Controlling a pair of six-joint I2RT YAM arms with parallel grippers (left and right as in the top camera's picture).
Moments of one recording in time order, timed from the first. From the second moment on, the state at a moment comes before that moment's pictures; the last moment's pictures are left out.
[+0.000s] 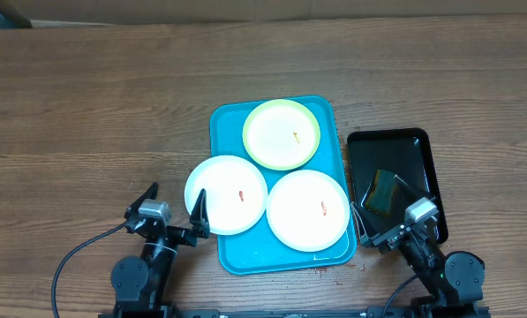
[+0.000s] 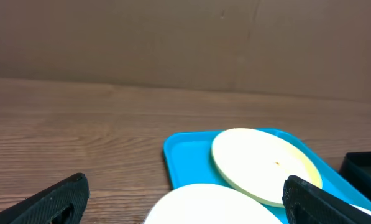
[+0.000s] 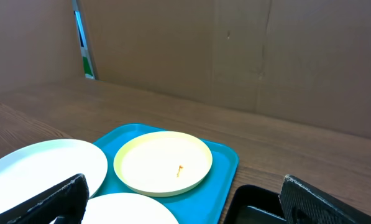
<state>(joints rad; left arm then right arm) 0.00 0.02 0.01 -0.06 0.21 -0.17 0.14 0.01 0.02 0.00 -0.41 -0.01</state>
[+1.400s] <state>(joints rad) 0.00 0.84 1.13 -1.00 0.64 -0.27 0.14 0.65 1.00 -0.74 -0.68 0.23</state>
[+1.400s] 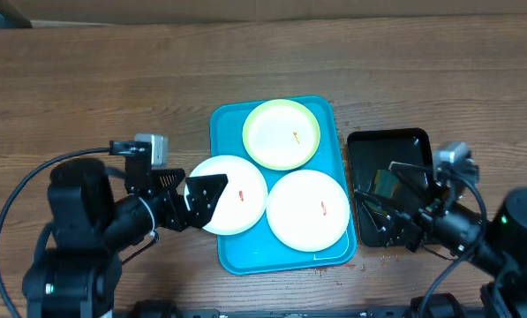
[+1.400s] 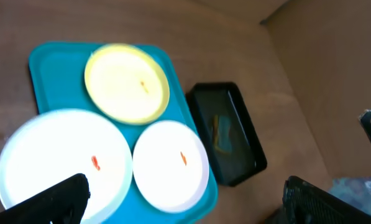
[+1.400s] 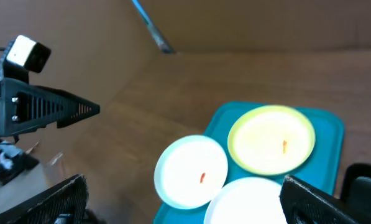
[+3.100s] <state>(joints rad) -0.22 0.89 1.13 -1.11 0.60 -0.12 0.14 1.61 1.03 -0.94 0.04 0.53</state>
